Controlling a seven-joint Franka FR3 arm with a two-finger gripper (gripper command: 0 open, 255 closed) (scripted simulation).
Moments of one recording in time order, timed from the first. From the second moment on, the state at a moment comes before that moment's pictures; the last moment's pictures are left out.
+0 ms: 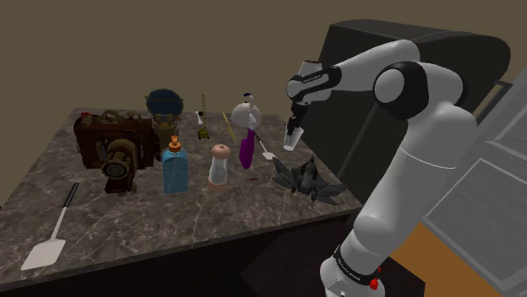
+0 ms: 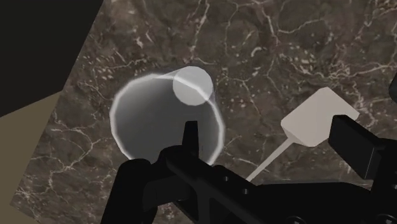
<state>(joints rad) -0.17 0.10 -0.35 -2.02 -0.08 2.20 -0.69</state>
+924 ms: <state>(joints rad) -0.21 0.25 -0.35 -1.97 -0.02 2.29 -0.76</state>
